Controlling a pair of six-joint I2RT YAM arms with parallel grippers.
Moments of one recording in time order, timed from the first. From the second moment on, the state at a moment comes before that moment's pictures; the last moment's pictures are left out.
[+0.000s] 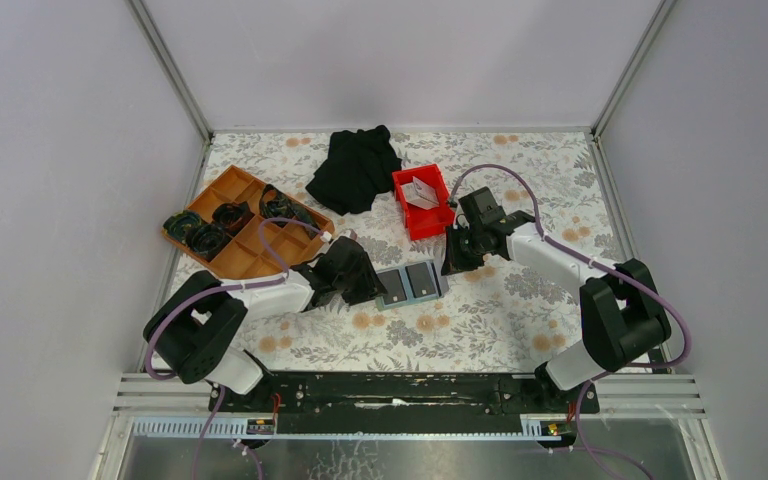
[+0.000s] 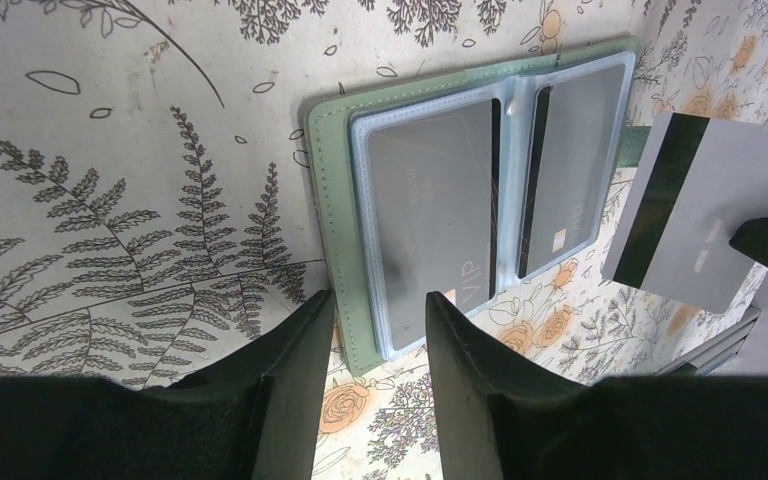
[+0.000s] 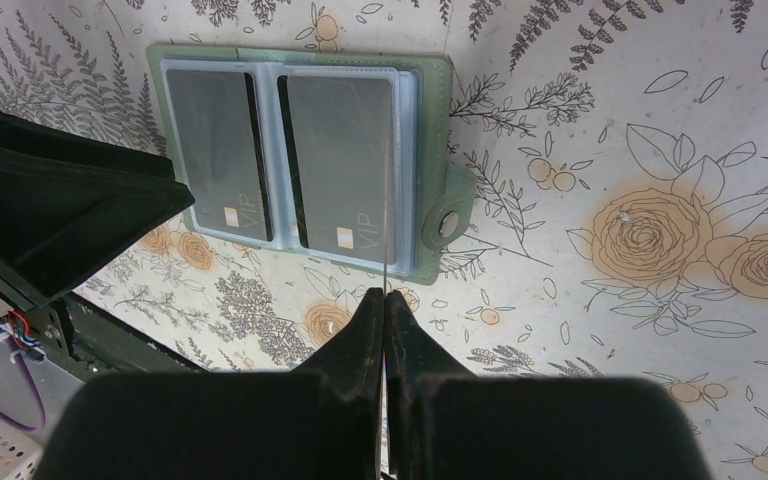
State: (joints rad) left arm -0.69 1.50 0.61 0.01 0.08 -0.99; right arm 0.49 1.53 0.98 -0.54 -0.28 0.38
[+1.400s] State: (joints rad) left arm -0.70 1.50 0.61 0.01 0.08 -0.99; right arm 0.49 1.58 0.99 -0.54 -0.24 0.38
